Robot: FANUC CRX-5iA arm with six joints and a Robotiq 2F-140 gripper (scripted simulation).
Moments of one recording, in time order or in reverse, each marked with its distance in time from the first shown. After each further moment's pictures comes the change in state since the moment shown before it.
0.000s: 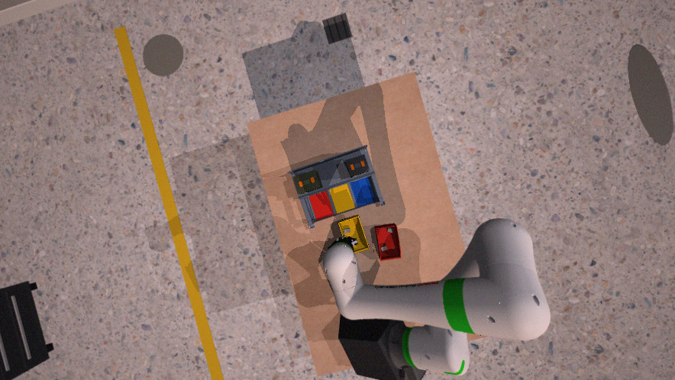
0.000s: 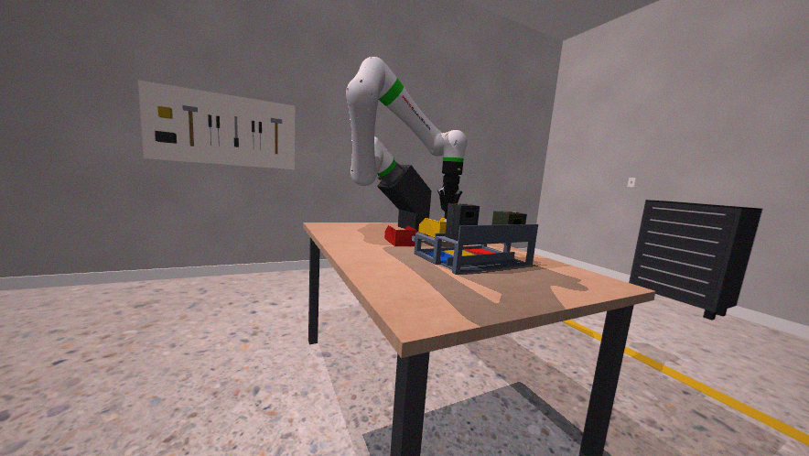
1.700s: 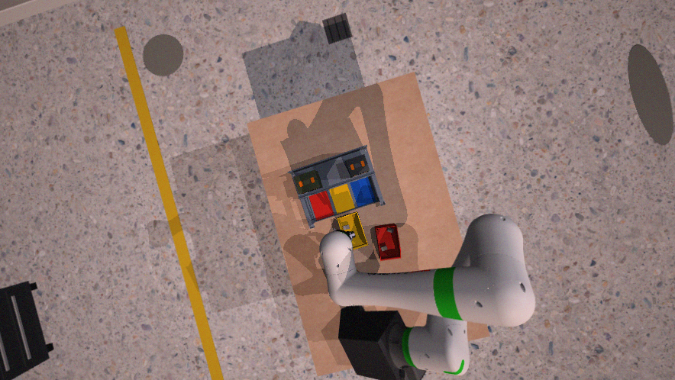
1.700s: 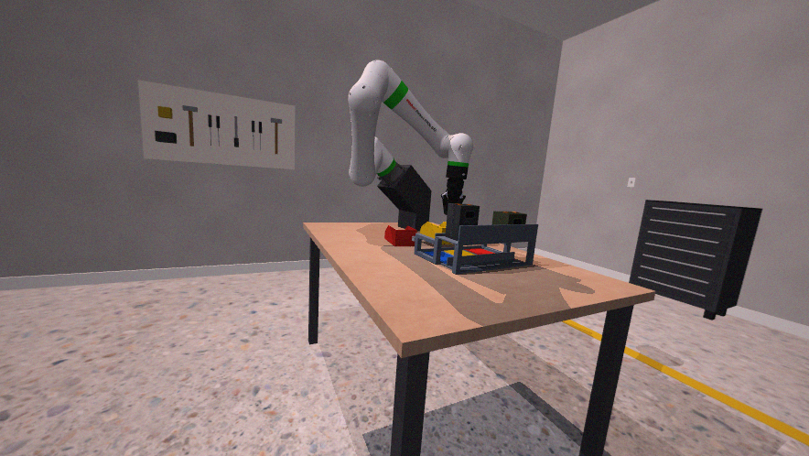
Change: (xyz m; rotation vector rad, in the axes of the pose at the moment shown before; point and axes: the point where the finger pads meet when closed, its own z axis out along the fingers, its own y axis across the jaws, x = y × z) arm 0.018 0.000 0.018 0.000 -0.070 0.001
